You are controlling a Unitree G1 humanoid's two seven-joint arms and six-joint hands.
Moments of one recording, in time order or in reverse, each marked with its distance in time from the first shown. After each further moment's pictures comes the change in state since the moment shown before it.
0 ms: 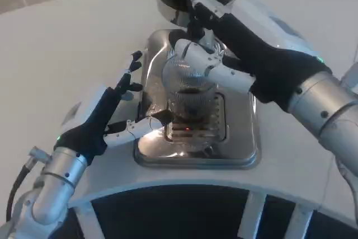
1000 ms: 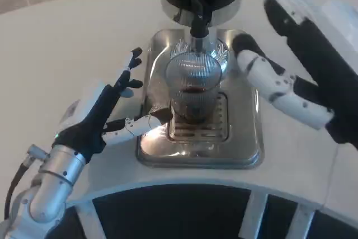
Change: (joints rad) left arm -0.009 0.010 0.002 0.009 -0.004 -0.028 -0.001; right arm 0.330 -0.020 -0.171 -0.401 -0.147 -0.016 0.013
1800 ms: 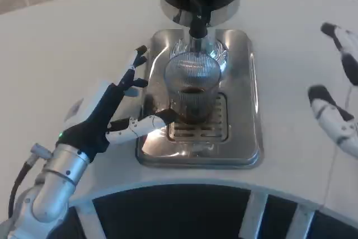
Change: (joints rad) left arm -0.014 -0.009 -0.003 0.029 -0.001 -0.043 0.000; right arm 0.295 0.165 -0.338 -0.026 -0.184 -0.236 0.242
